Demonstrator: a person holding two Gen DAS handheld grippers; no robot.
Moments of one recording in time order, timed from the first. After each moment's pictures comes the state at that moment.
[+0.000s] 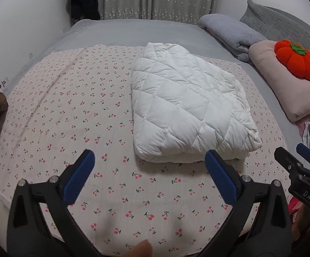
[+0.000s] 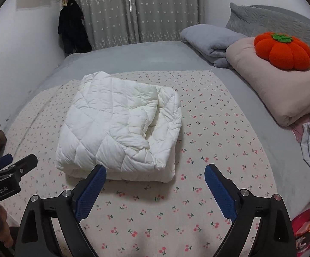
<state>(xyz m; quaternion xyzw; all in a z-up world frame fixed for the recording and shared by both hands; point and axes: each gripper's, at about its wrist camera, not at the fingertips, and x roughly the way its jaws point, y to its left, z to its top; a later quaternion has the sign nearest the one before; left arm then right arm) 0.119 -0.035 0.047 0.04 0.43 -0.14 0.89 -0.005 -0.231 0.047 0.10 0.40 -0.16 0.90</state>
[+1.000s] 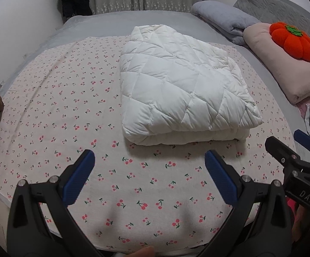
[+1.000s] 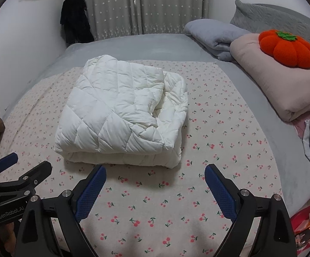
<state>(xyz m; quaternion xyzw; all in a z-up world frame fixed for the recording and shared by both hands) 0.103 -0.057 0.024 0.07 0.45 -0.15 0.88 -0.004 -0.220 0.028 0.09 0.42 -0.15 0.89</state>
